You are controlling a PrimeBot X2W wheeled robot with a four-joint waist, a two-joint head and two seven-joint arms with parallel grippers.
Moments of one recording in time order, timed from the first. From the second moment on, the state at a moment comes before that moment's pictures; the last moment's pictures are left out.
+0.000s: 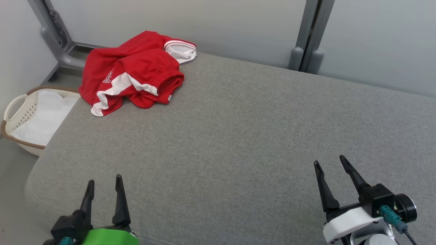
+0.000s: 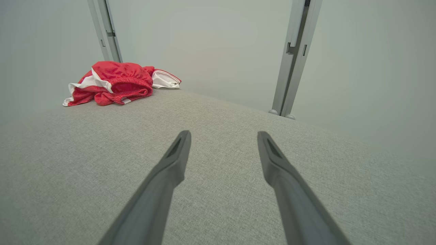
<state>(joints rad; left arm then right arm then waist) 0.06 0.05 -0.04 0.18 -0.29 -0.05 -0.26 -0.01 -0.05 0.06 0.14 0.06 0.13 -0.26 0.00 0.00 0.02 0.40</state>
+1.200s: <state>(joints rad) -0.78 0.34 0.04 0.68 -0.37 -0.13 -0.09 -0.24 -0.05 0.06 0.02 -0.15 0.13 -0.26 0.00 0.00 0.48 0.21</state>
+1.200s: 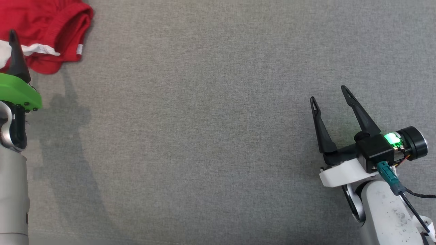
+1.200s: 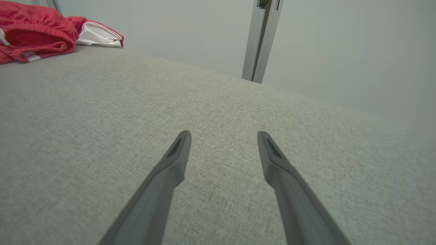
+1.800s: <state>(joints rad) -0.88 0.38 -0.08 0.90 -0.52 -0.13 -0.17 -0.25 -0.05 0.08 0.01 -0.16 0.13 -0.26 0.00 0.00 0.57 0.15</state>
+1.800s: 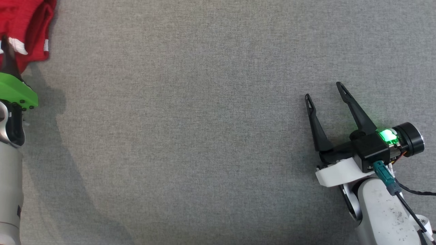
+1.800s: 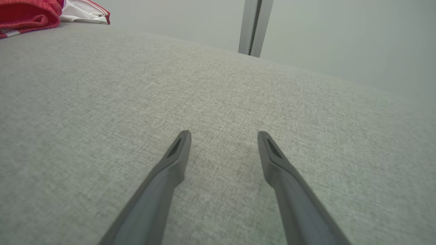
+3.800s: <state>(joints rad) -0.85 0.12 -0.81 0.62 -0.60 -0.12 -0.16 -0.16 -0.05 0.10 0.08 0.06 0.13 -0.26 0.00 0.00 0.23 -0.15</state>
